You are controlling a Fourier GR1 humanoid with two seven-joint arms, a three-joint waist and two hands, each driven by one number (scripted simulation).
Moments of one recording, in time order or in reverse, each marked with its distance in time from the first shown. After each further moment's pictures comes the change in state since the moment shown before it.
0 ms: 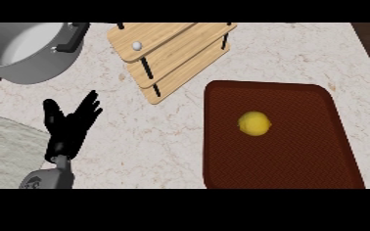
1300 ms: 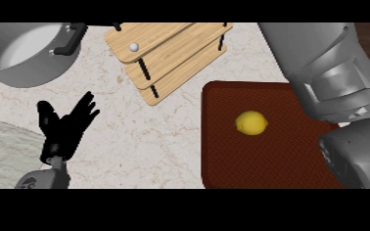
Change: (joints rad) left arm 0.004 0.018 0.020 0.027 0.020 -0.013 -0.022; right arm -0.019 0.323 0.340 -0.111 0.271 0.143 -0.125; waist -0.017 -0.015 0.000
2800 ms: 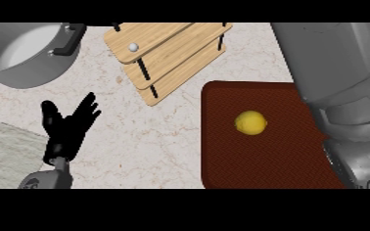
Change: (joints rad) left arm 0.007 -0.008 -0.022 -0.016 -0.007 0.029 0.019; right arm 0.192 -0.031 0.171 -0.474 0.021 0.230 0.203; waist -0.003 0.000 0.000
